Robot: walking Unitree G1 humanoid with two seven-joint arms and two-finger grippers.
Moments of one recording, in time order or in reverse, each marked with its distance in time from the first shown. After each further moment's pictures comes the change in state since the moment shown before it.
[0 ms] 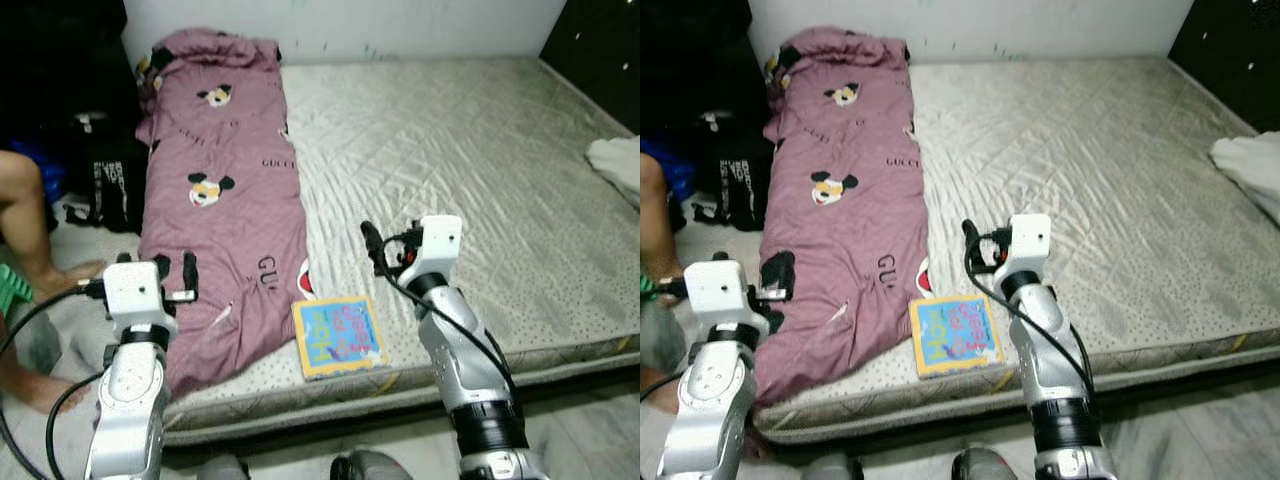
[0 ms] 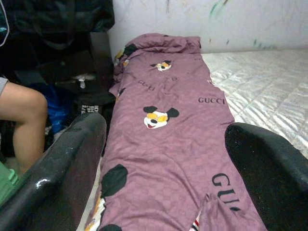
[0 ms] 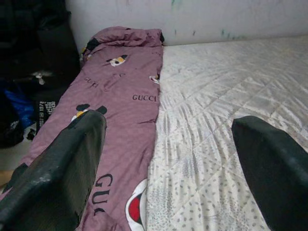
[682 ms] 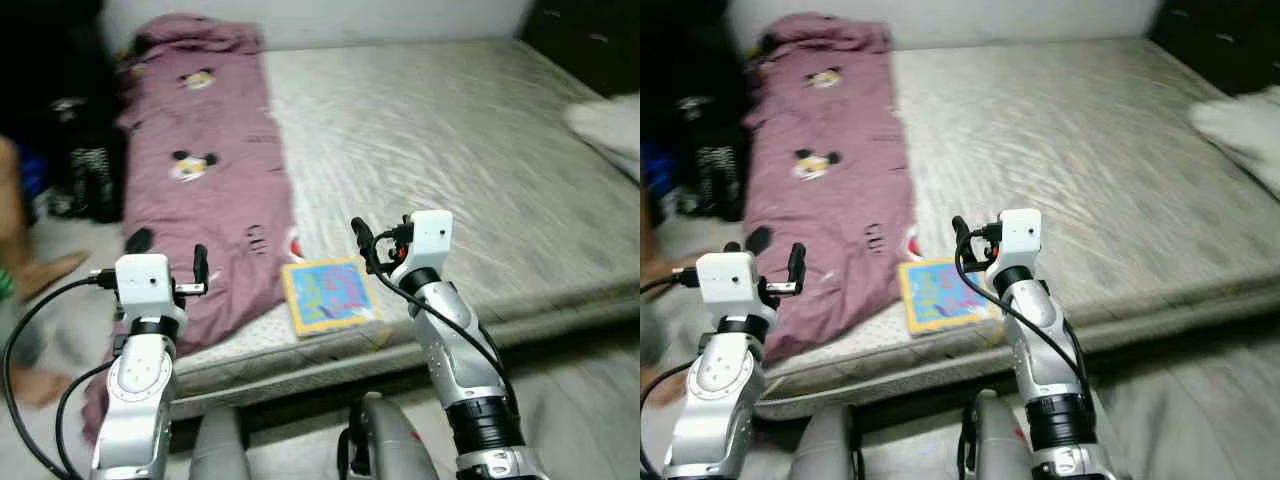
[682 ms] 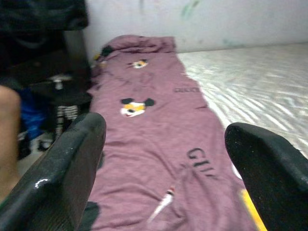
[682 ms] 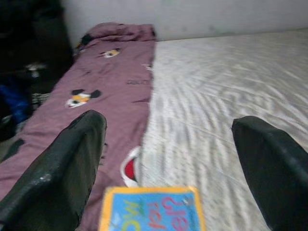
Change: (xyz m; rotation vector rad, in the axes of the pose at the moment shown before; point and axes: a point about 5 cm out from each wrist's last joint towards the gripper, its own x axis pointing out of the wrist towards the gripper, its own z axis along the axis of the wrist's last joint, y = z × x) left arm 0.008 -0.007 0.009 -0.005 -0.032 -0.024; right arm 0.004 0.008 0.004 -0.012 -0.004 0.029
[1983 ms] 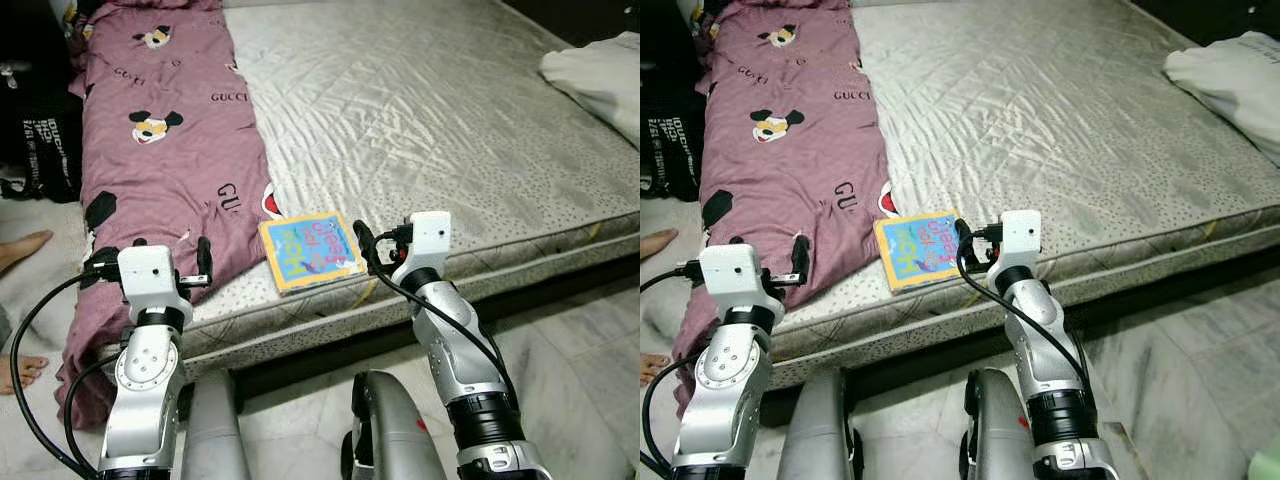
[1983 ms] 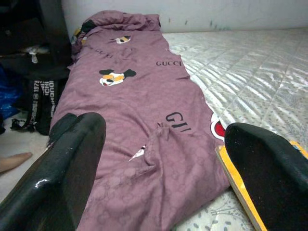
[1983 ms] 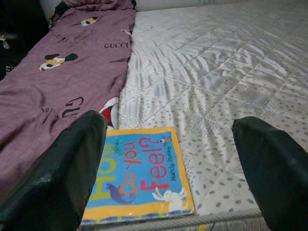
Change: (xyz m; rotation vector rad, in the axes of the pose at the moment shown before) left arm 0.005 -0.005 0.002 -0.054 0.011 0.022; right arm 0.001 -0.002 -0.006 -0.015 0.039 -0.001
